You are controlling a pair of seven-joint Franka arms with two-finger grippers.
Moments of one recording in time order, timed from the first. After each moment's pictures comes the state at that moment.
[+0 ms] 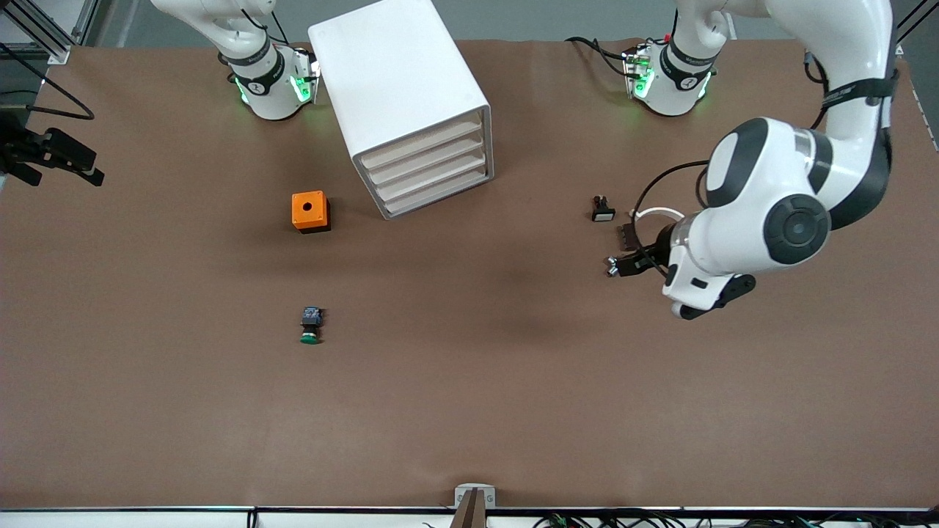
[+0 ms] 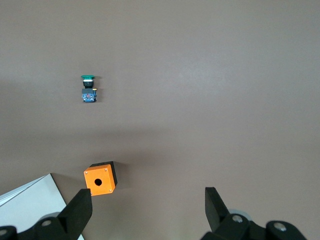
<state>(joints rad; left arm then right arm) -0.33 0.41 -0.01 -1.47 -0.22 1.63 -0.80 -0.05 -0.14 -0.05 -1.74 0.01 1.62 -0.07</state>
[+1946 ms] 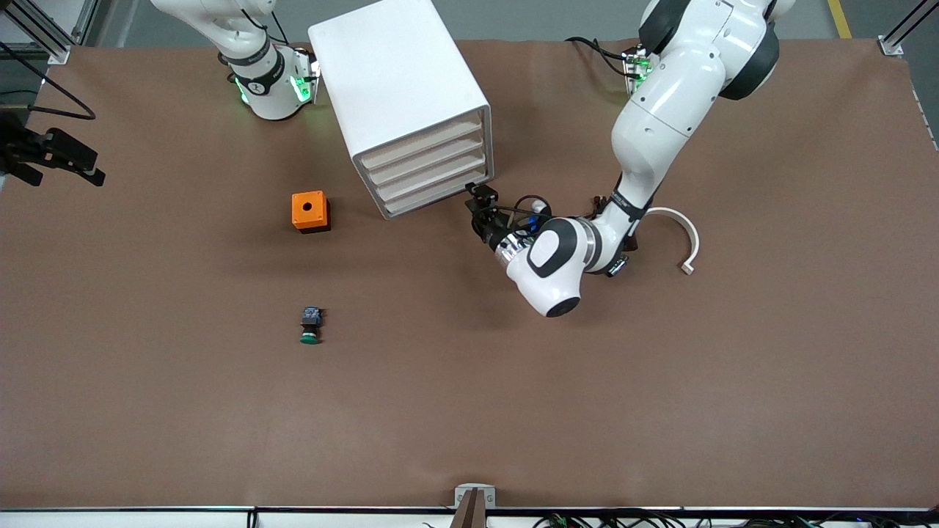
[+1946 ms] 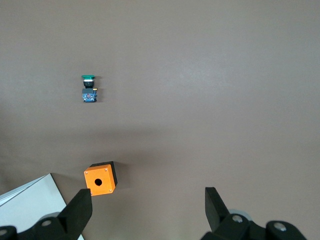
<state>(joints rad) -0.46 0.98 -0.22 -1.39 -0.93 1.56 -2.13 -0.05 -0.14 -0.05 -1.75 0.01 1.62 -0.07</state>
